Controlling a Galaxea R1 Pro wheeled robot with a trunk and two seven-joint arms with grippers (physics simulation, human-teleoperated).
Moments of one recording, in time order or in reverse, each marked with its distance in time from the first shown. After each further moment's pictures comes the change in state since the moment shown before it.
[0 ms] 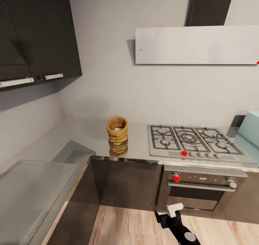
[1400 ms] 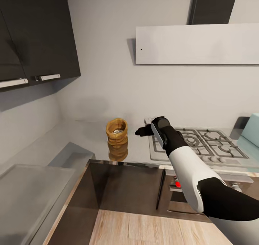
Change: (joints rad) left arm 0.000 -0.002 -0.002 0.000 -0.005 0.000 0.000; right arm -0.882 0.145 0.135 -0.046 -0.070 1.014 -0.008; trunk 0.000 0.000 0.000
